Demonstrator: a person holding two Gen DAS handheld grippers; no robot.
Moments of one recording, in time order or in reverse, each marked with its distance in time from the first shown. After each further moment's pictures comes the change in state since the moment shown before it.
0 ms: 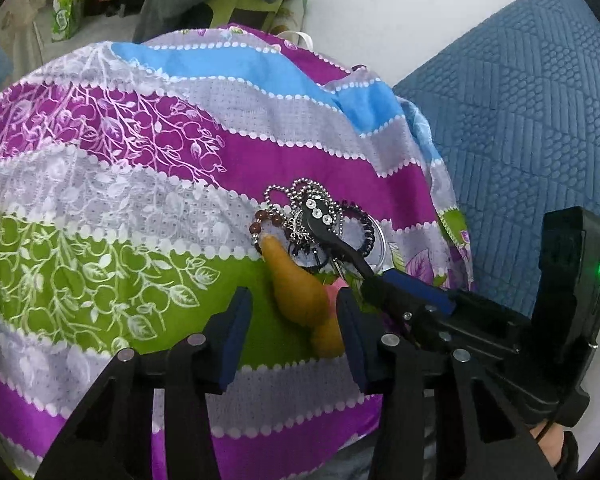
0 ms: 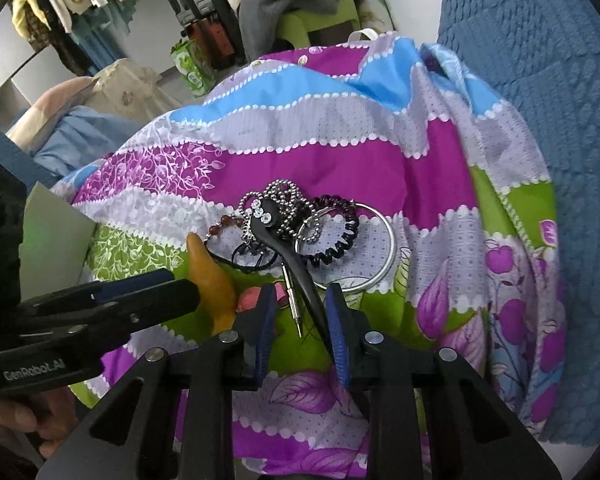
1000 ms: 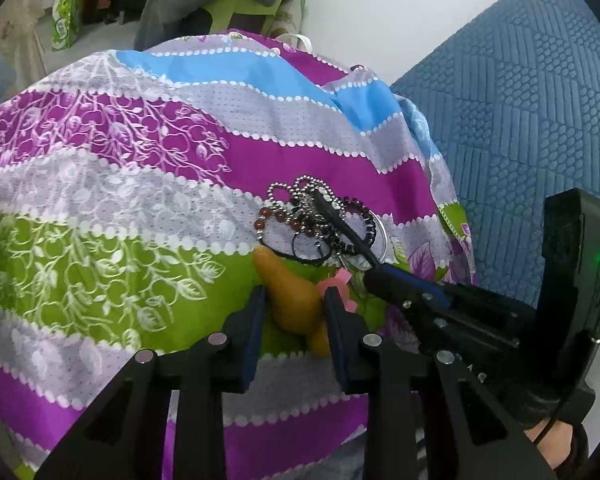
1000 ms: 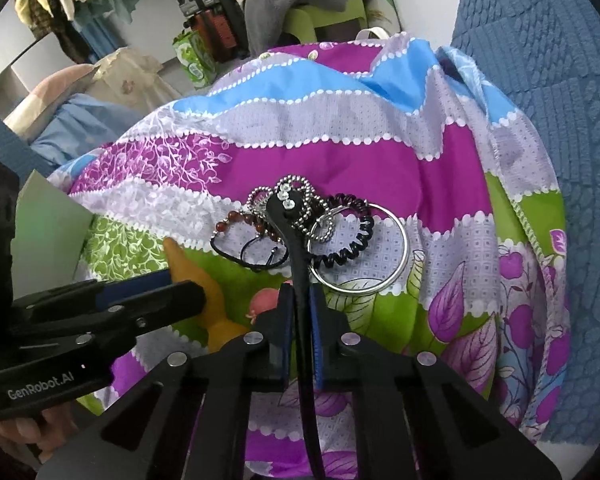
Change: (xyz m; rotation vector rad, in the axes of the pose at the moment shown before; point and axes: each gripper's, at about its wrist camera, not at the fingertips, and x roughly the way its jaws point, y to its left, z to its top) left arm -0.016 0.003 -0.010 0.024 -0.009 0.022; right arm -0.002 0.013 0.000 -0.024 -0.003 -0.031
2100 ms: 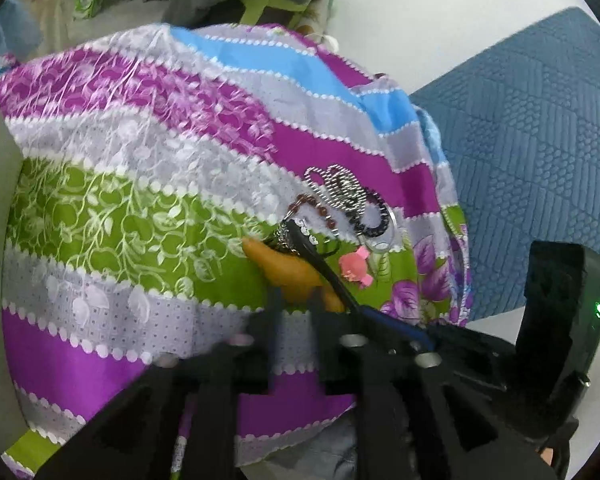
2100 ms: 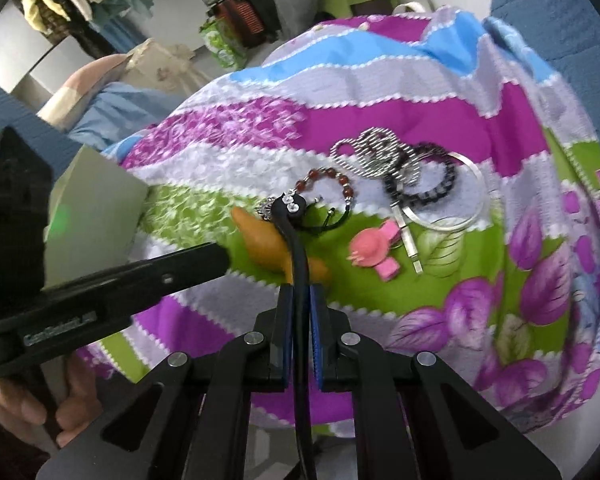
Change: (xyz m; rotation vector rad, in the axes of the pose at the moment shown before) left arm -0.020 0.027 -0.014 -0.117 0.029 -0.023; right arm 0.000 0.041 -0.026 0.030 0.100 0.186
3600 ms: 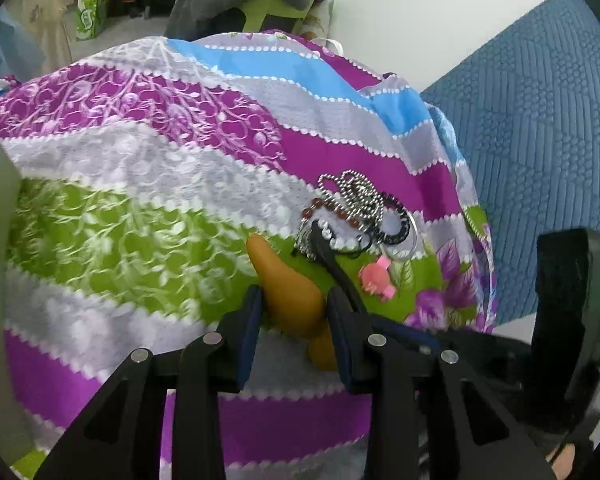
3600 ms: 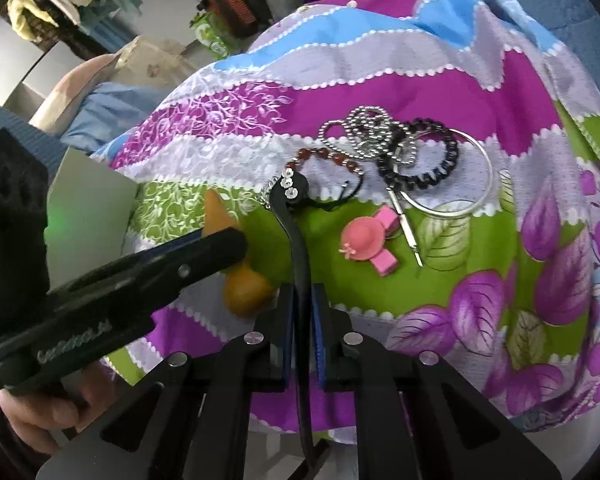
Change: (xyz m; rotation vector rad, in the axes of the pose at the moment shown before) left arm 0.013 -0.004 0.001 0.066 -0.045 0.079; right arm 0.014 -0.015 0.004 0.037 0.027 -0.005
